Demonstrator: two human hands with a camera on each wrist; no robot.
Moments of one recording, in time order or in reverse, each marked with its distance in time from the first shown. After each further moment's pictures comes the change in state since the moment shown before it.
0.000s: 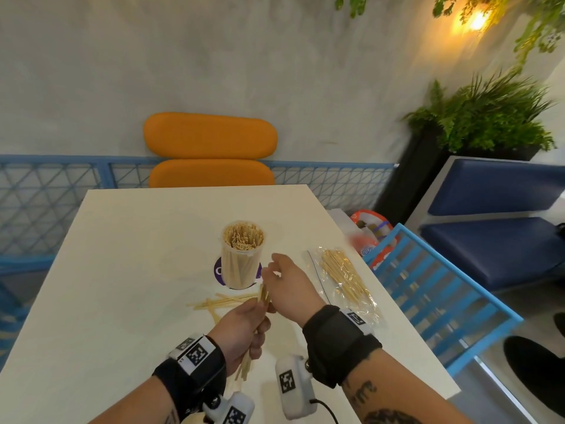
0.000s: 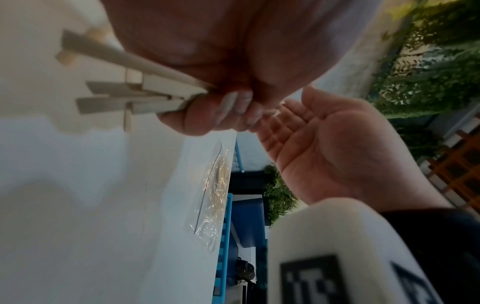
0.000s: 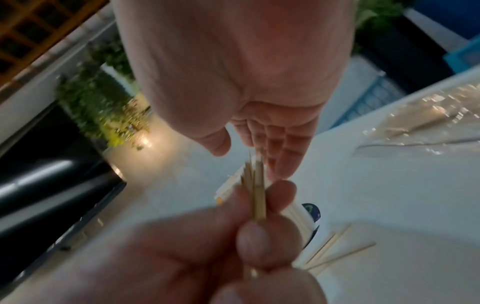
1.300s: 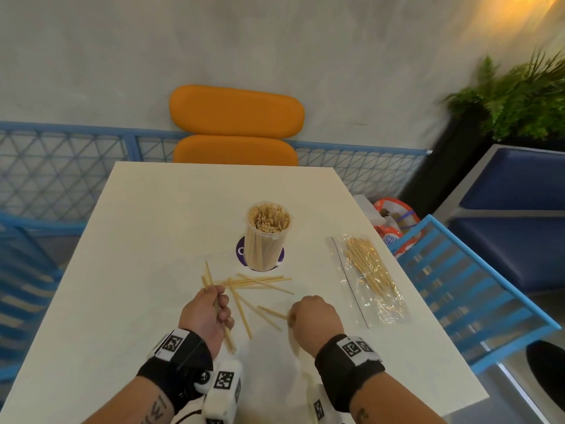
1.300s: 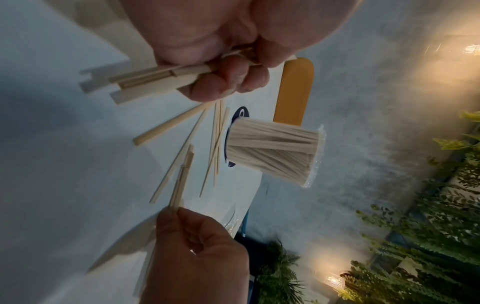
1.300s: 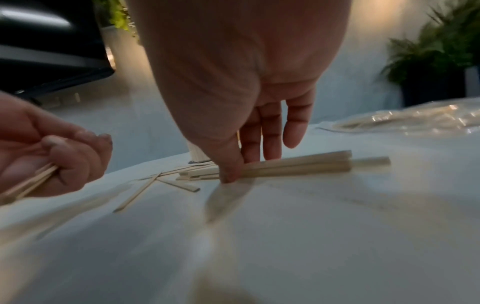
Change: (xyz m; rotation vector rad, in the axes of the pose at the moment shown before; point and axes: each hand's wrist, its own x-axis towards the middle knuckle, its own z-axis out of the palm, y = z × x) left_hand 0.023 -0.030 -0.080 -0.556 0.533 0.005; right_hand 0.002 0.100 0.045 -0.987 -0.189 -0.081
